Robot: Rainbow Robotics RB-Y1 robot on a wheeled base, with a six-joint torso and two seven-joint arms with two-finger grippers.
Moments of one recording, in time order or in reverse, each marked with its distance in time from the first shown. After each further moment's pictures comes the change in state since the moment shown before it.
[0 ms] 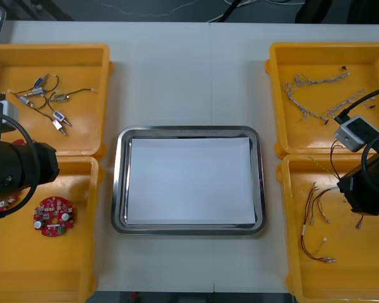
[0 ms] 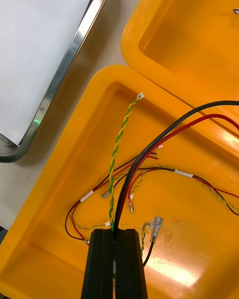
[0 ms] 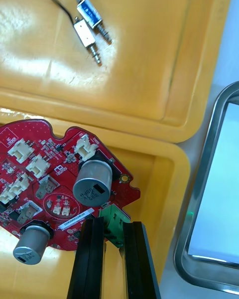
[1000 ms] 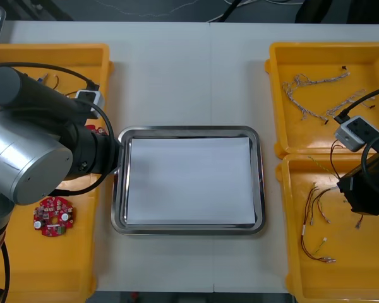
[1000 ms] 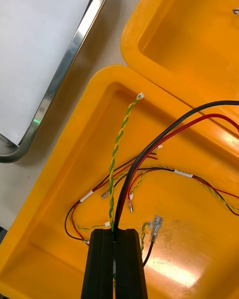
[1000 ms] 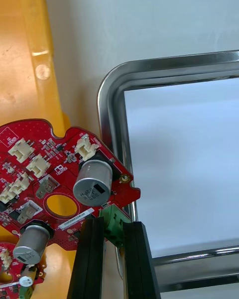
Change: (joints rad) right arm -0.001 0.000 0.000 0.000 0.000 0.000 0.000; left arm -0.249 -0.044 -0.325 0.191 -0.052 0.001 -0.093
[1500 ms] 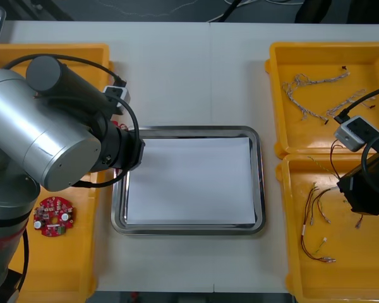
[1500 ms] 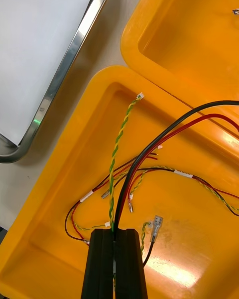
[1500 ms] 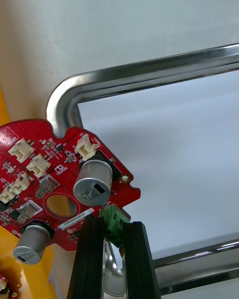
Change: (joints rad) right arm 0.000 0.000 0.000 0.000 0.000 0.000 0.000; left arm -0.097 -0.037 -0.084 0.085 0.013 0.000 0.000
